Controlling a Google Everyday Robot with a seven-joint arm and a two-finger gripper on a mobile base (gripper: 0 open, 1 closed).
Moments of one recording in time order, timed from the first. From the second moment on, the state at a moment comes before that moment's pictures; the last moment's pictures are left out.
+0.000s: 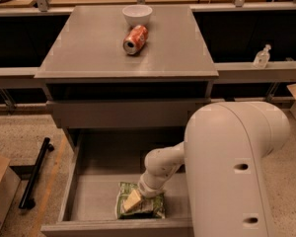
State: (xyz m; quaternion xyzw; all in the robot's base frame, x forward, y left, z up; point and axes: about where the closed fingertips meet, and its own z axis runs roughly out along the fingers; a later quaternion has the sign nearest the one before) arm 0.475 0.018 0.365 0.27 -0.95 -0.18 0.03
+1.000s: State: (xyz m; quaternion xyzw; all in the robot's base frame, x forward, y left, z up) arm 0.479 0.024 0.397 0.28 -0.94 -0.21 0.01
